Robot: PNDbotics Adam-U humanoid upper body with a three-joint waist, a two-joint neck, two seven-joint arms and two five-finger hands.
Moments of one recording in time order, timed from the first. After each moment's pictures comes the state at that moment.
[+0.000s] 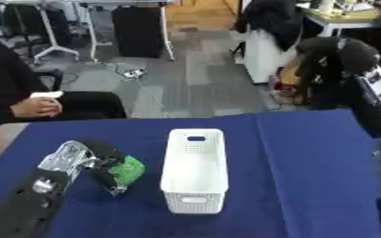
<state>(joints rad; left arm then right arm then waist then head) -0.72 0.39 -0.14 -0.89 -1.53 -0.42 -0.55 -0.50 -0.15 0.05 -1.99 0.23 0.00 0.42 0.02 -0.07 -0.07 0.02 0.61</state>
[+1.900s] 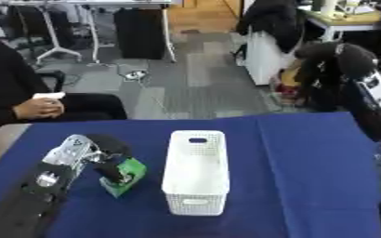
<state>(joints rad) -0.75 0.39 -0.17 -0.92 -1.42 -0.46 -0.58 -0.50 -0.15 0.05 -1.99 0.23 0.01 0.44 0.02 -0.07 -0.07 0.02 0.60</state>
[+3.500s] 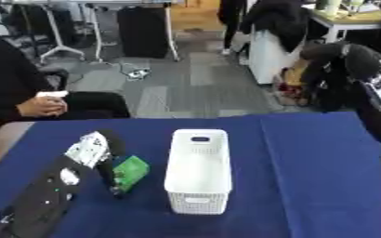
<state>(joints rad) -0.80 0.36 -0.20 -0.79 -1.91 -0.45 -0.49 -0.50 -0.15 0.06 -1.99 0.23 0.02 0.45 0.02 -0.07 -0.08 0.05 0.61</state>
